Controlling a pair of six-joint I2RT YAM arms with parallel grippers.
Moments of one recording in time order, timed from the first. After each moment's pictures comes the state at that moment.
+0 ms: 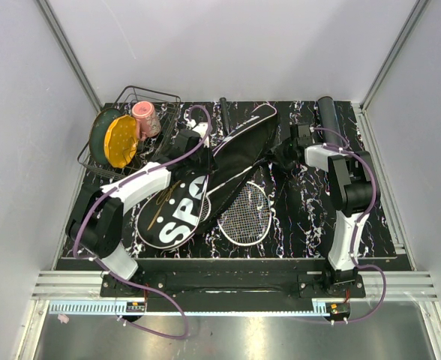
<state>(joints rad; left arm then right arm) -0.52 1.62 1.10 -0.13 0.16 -0.40 0.18 2.03 1.26 -0.07 -0.15 1.14</state>
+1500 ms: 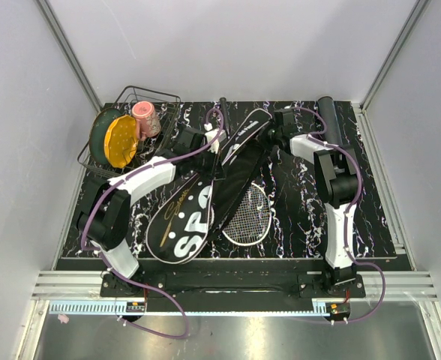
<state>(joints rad) -0.52 1.70 1.17 -0.25 0.42 -0.19 0.27 2.19 1.53 -0.01 -0.28 1.01</state>
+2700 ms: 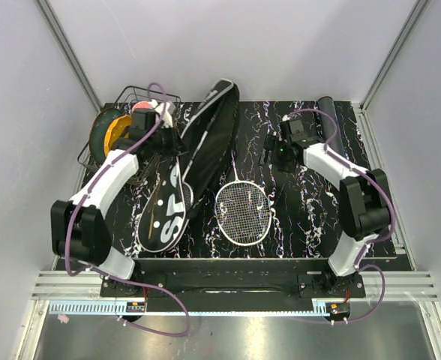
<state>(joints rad) -0.26 1.55 1.25 -0.40 0.37 -0.28 0.30 1.74 1.25 -0.41 -0.15 0.51</state>
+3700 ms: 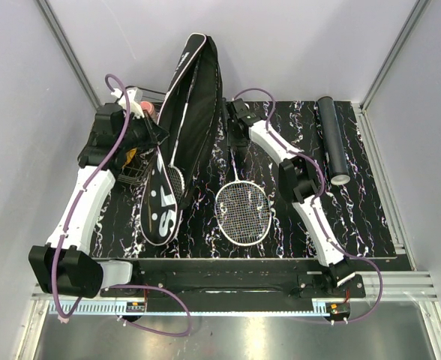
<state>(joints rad) -0.10 1.26 1.25 -0.40 0.38 -0.34 0.50 2.64 2.47 -0.76 0.08 0.42</state>
